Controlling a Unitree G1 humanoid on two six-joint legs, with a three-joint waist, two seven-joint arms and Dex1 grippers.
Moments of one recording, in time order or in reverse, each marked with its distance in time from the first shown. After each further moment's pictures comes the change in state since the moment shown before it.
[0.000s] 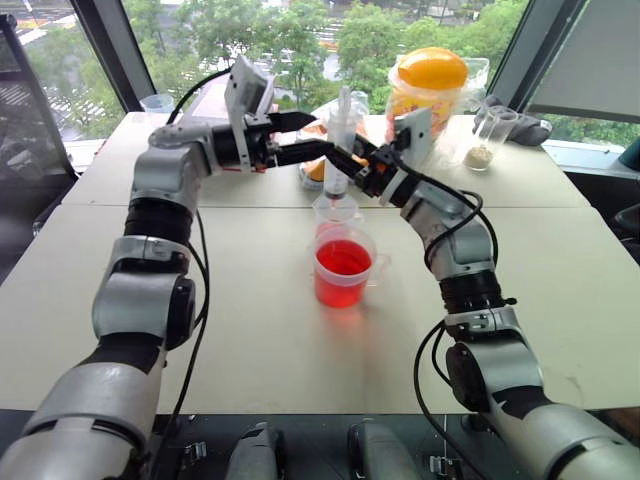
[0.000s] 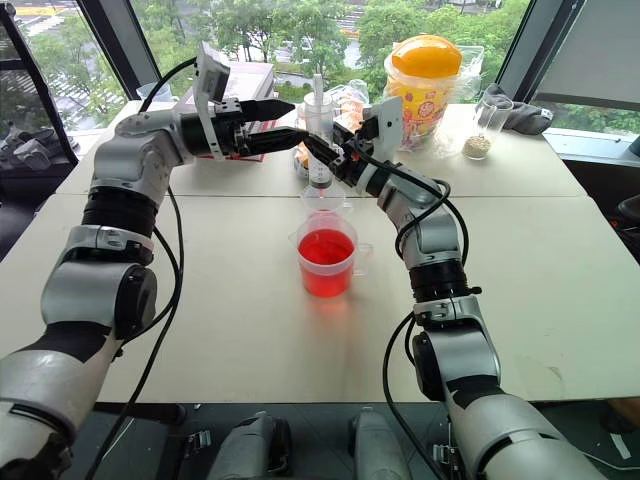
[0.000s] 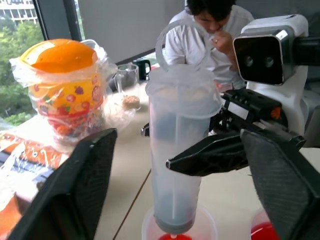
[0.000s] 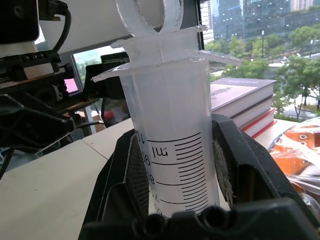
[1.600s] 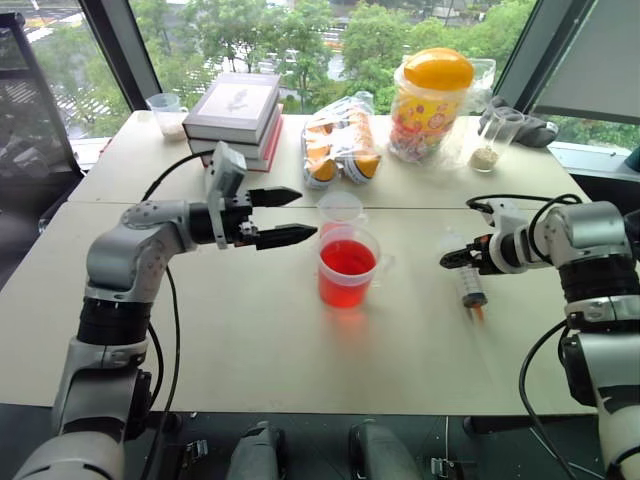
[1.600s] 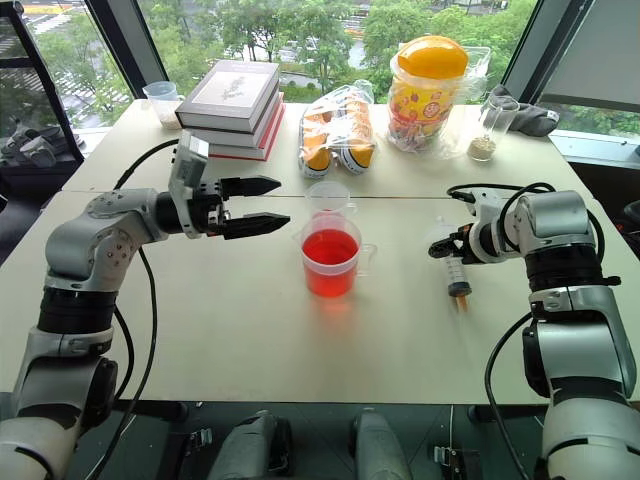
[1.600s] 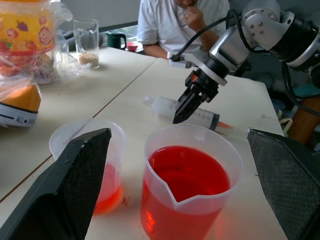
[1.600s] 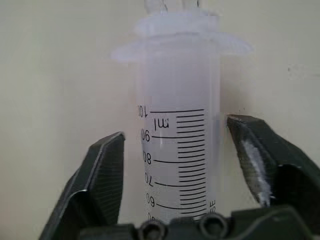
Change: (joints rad) left arm 0.530 0.120 -0.043 -0.768 -0.269 0.361 0.102; right arm 0.006 -0.559 0.133 0.104 0.070 1.180 -0.144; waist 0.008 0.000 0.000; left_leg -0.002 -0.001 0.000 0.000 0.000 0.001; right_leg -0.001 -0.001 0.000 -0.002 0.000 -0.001
